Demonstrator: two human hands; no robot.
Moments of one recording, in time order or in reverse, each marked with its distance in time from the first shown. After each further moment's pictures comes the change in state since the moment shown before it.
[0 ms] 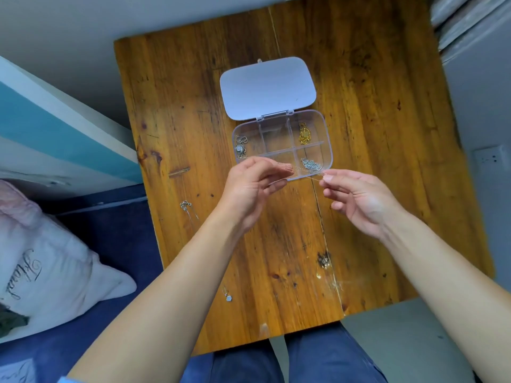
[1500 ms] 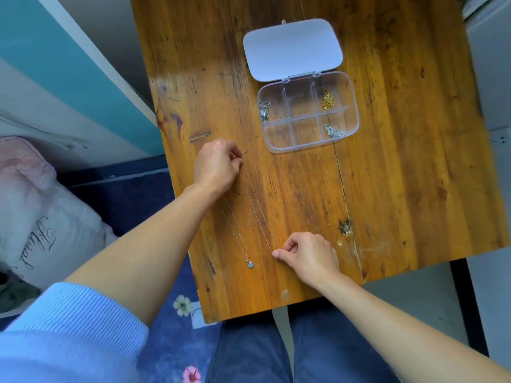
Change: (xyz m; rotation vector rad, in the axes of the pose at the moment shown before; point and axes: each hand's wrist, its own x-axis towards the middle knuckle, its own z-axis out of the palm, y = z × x) left_hand 0.012 -0.008 -0.119 1.459 0.281 0.425; right_hand -0.061 0.176 0.071 -1.240 0.077 -0.117
